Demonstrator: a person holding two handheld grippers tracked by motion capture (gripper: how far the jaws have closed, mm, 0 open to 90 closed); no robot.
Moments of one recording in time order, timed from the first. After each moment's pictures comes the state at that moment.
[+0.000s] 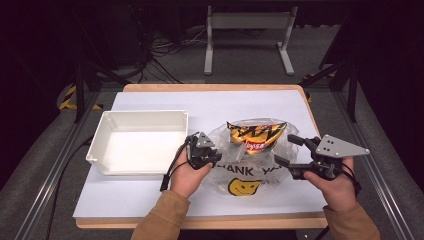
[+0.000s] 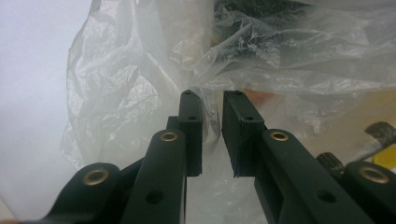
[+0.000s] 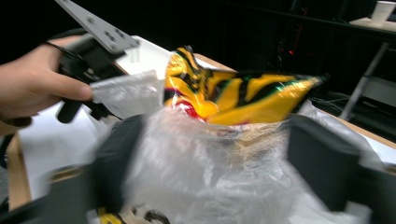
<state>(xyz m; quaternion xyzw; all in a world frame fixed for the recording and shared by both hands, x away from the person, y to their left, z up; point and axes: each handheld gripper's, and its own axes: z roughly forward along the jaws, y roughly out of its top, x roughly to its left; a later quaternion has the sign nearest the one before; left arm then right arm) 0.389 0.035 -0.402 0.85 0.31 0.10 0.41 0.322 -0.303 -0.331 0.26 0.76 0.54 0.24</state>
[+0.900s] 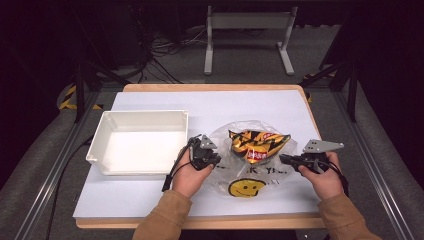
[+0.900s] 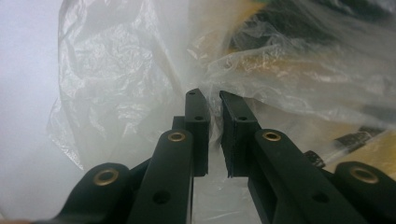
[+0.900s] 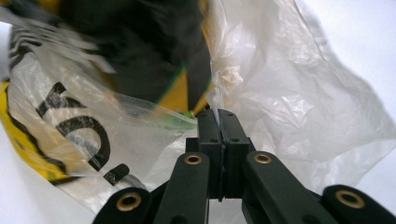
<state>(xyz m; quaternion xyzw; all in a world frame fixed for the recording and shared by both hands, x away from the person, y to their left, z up) 0.395 0.027 -0.419 0.86 0.32 0.09 0.37 0.367 -0.330 -0.412 0.35 0.82 0.43 0.15</state>
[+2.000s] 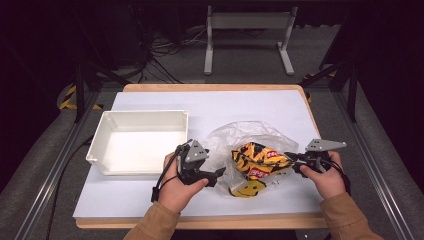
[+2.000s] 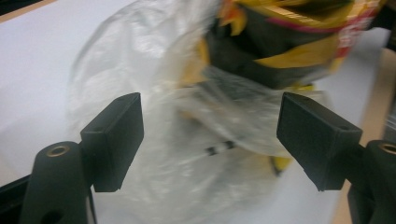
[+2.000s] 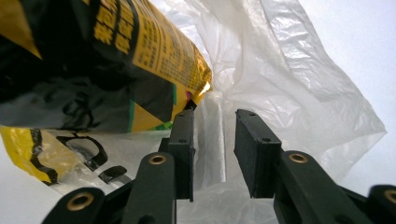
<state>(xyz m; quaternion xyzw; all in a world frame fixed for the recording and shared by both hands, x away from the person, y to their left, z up) 0.335 0.048 -0.370 0.84 0.27 0.12 0.45 0.368 -0.337 -0.411 0.37 0.81 0.43 0.15</state>
